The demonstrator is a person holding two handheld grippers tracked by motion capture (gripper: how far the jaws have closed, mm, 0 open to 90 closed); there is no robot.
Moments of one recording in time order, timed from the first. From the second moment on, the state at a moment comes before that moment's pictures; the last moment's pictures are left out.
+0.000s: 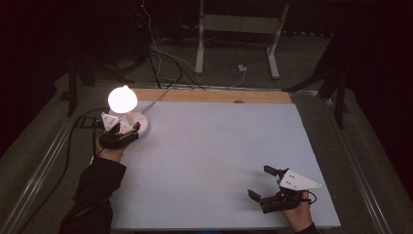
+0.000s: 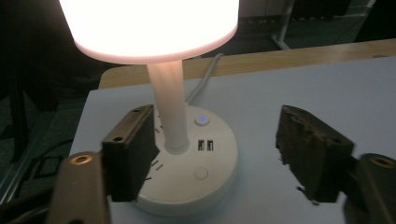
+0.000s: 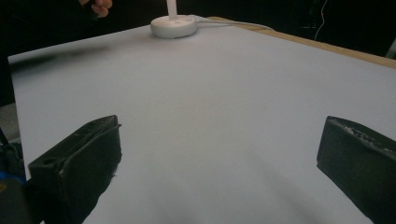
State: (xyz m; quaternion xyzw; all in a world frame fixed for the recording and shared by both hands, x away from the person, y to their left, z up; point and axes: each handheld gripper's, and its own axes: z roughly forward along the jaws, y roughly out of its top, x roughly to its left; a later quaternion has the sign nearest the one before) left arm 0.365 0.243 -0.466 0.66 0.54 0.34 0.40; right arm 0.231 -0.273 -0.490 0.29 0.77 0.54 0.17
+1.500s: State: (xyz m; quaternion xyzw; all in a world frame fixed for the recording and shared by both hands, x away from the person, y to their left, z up) left arm 0.398 0.255 -0.510 0.70 0.55 0.28 0.37; right arm 0.231 -0.271 -0.491 0.29 0.78 0.53 0.17
